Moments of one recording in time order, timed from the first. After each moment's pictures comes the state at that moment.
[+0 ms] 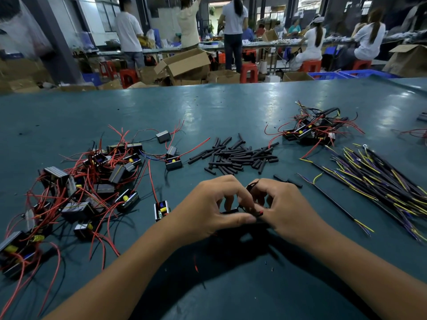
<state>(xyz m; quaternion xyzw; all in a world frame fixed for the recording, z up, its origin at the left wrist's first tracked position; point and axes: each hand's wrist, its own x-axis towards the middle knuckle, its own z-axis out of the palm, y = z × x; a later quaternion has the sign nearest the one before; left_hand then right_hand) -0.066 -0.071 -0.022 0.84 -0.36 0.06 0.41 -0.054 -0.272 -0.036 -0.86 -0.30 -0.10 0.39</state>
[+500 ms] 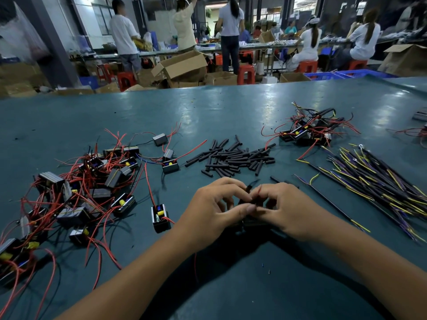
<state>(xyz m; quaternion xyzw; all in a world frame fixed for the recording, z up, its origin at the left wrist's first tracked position) -0.064 -0.086 -0.042 0.82 -0.26 0.09 0.50 -0.045 -0.289 -0.031 -0.88 -0.31 0.00 0.37</state>
